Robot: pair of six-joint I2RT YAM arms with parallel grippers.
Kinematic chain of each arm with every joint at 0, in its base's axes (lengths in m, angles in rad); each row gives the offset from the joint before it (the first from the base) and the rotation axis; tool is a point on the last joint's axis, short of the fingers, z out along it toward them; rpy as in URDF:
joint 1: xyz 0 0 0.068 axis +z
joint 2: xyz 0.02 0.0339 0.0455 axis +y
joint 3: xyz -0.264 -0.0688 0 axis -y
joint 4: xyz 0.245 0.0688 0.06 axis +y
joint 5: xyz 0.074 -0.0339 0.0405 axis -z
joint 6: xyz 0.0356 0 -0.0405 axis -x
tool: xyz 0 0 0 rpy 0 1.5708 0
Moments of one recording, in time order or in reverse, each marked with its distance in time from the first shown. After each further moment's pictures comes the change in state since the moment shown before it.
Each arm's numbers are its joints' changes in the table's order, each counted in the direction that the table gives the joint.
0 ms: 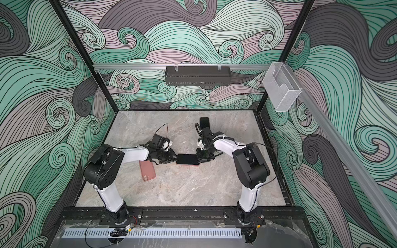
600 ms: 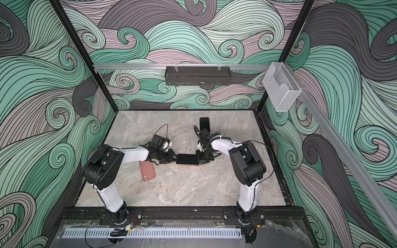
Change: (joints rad) left arm -0.006 -0.006 -0.009 -0.003 0.011 0.011; right arm 0.021 0.041 0.011 0.006 0.042 -0.022
